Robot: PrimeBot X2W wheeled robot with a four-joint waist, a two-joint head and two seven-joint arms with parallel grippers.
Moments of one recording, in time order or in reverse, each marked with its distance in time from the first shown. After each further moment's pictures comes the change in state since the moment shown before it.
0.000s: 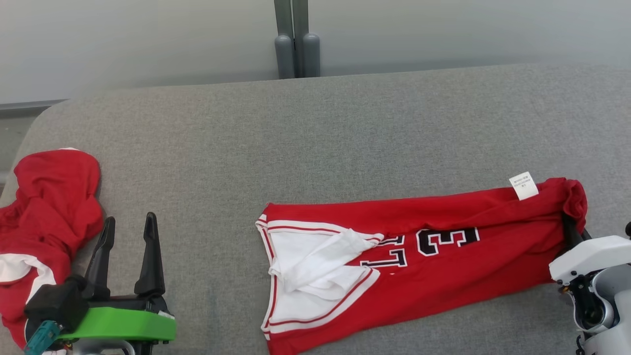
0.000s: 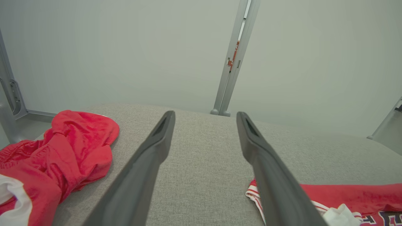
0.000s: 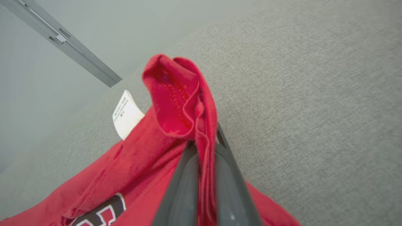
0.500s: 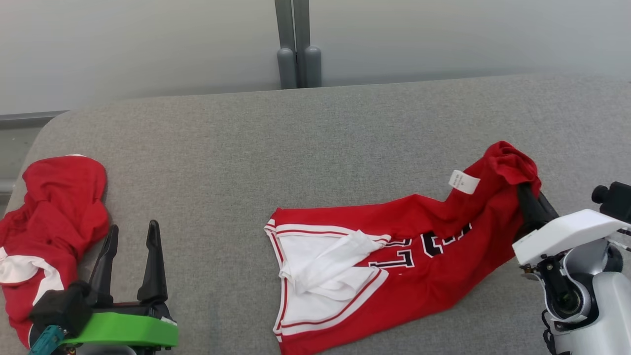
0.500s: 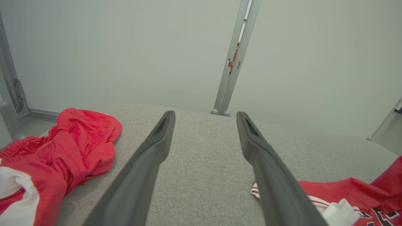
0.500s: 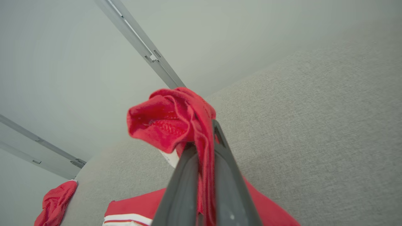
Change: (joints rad) left arm 0.019 -0.003 -0.005 0.008 -0.004 0.007 0.000; right arm 0.062 0.089 0.075 -0.414 0.026 0.000 0.166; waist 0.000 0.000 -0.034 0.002
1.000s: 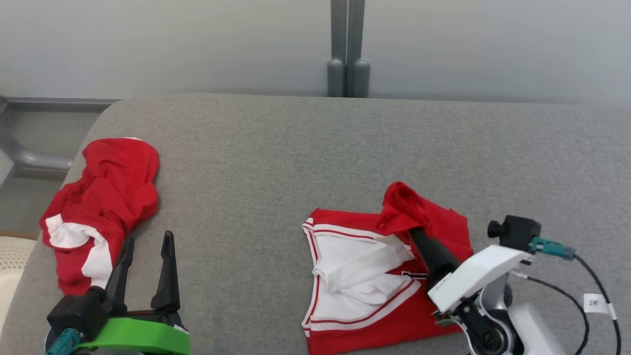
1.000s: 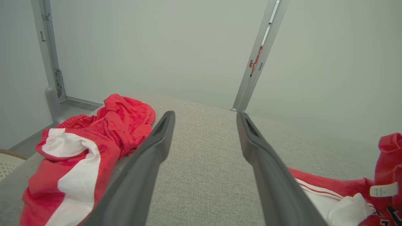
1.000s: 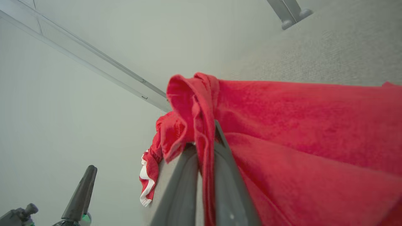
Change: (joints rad) left arm 0.010 -0.014 -0.033 0.030 -0.002 0.004 0.007; right arm 0.075 0.057 0.320 -0.052 0.267 0.000 0.020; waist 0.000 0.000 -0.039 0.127
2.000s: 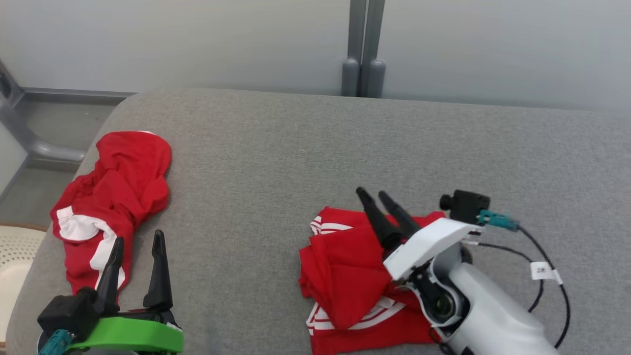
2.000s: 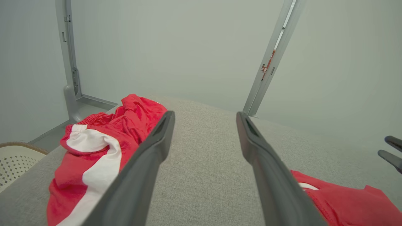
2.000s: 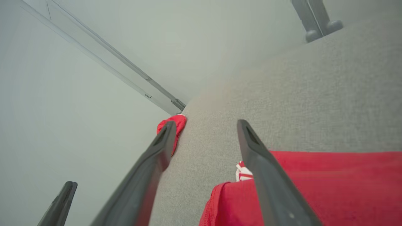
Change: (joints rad) left arm 0.003 0.000 0.018 -0.001 -0.010 0.011 -0.001; right arm -0.317 -0.025 0.357 0.427 0.158 0.000 -0.340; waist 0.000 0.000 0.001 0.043
